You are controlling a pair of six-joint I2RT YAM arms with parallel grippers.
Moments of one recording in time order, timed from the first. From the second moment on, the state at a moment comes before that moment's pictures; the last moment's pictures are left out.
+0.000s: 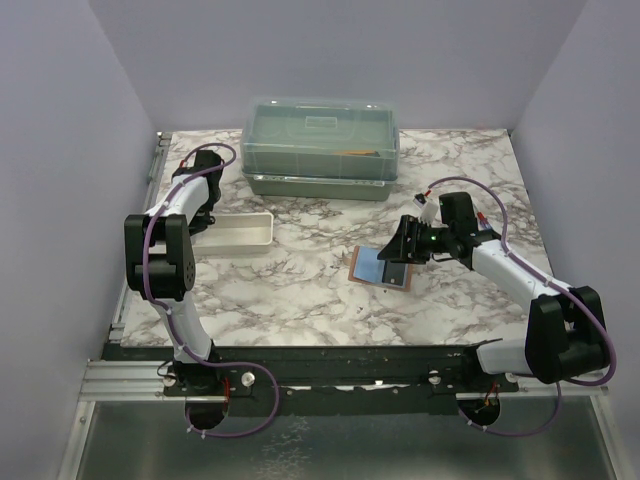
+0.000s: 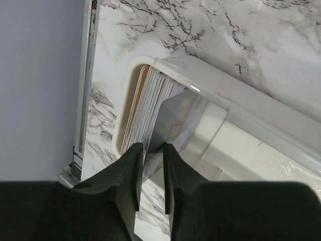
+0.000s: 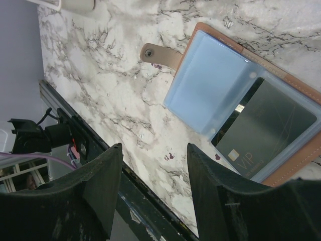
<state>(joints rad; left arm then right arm) 0.01 1.88 1.40 -0.85 -0.60 -0.20 0.23 1.34 0.76 -0.27 -0.68 0.43</state>
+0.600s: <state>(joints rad) 0.00 1.80 1.44 -0.94 -0.54 -0.21 0.23 1.35 0.76 -0.27 -0.68 0.43</state>
